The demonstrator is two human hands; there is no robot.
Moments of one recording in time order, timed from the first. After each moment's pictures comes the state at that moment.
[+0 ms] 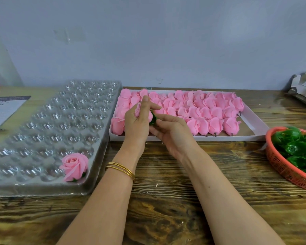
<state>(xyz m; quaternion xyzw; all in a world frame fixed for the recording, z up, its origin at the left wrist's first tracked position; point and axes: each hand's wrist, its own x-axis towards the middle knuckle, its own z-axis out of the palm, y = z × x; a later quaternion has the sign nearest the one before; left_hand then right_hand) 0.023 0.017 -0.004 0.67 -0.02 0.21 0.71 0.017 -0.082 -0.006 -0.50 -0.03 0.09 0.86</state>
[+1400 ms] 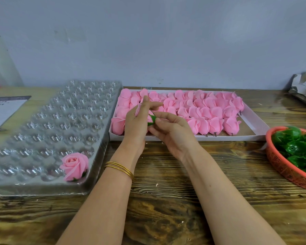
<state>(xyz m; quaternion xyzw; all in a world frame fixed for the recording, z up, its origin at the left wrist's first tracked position) 0.022 0.021 0.001 0.62 0.00 0.11 0.78 0.013 -0.085 -0.004 -0.51 -0.03 0.08 0.86</state>
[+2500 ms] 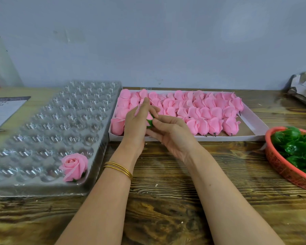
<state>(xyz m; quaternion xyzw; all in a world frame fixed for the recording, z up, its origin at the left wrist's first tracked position) 0.028 0.022 -0.003 0.63 -0.01 0.11 0.77 0.010 -0.086 0.000 -0.51 -0.06 0.12 0.85</state>
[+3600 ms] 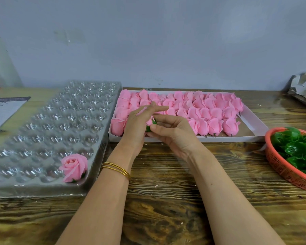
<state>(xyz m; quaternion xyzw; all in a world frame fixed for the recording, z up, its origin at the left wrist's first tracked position) 0.021 0.027 0.002 0.65 -0.06 0.02 0.76 0.015 -0.096 -0.007 -0.53 -0.11 0.09 0.84</state>
